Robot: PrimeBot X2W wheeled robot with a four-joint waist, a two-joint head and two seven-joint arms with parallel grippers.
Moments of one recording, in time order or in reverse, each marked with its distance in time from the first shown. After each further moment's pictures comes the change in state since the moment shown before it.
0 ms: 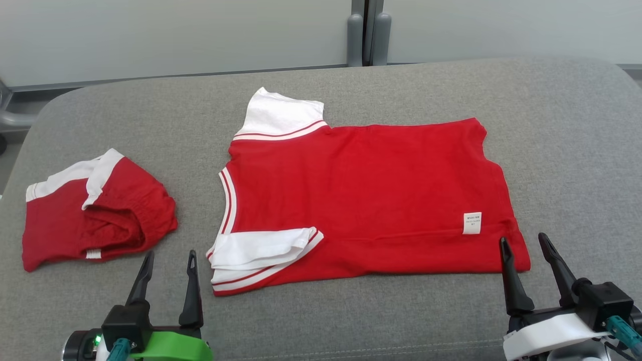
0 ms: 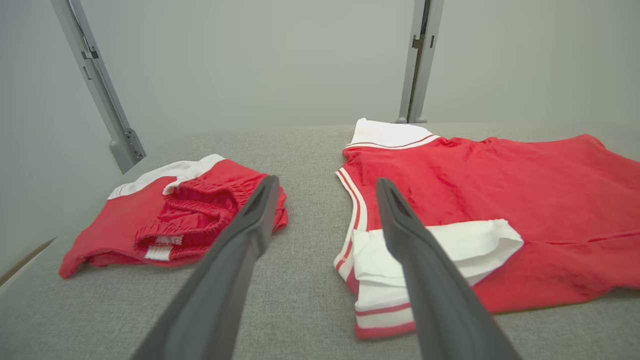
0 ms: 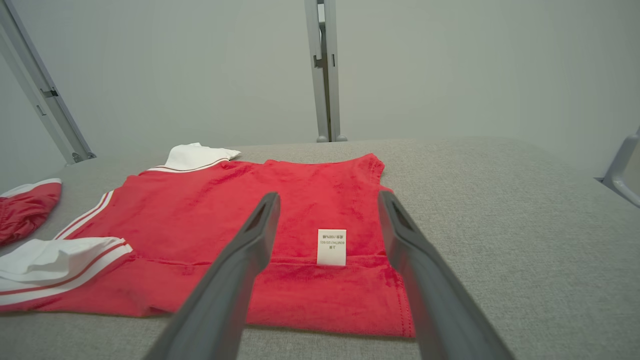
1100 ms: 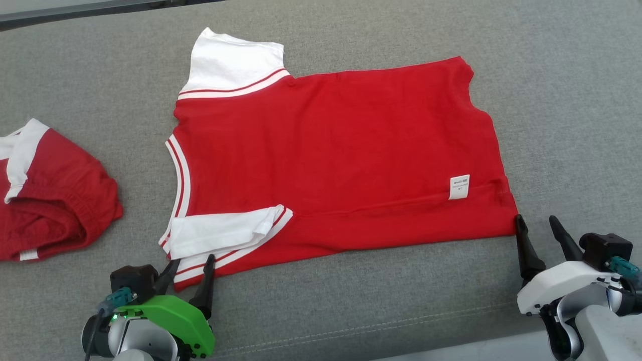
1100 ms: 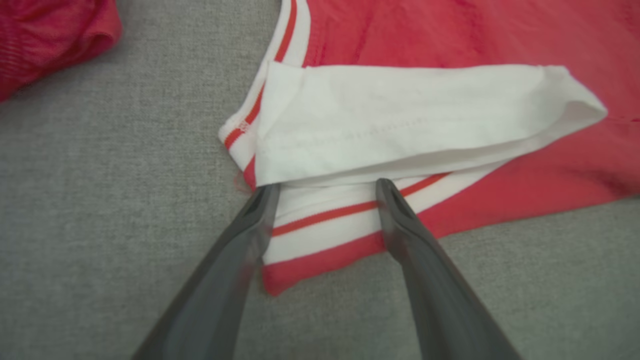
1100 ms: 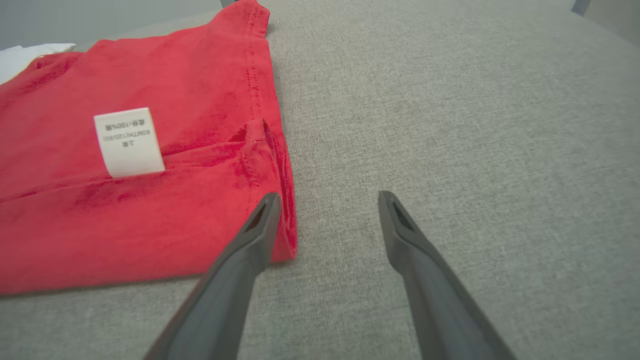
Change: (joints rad) left arm -0.134 0.018 -0.023 0.163 -0.199 -0.111 0.318; right arm -0.295 -0.122 0.048 0.453 0.208 0.000 0.007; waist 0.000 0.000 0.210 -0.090
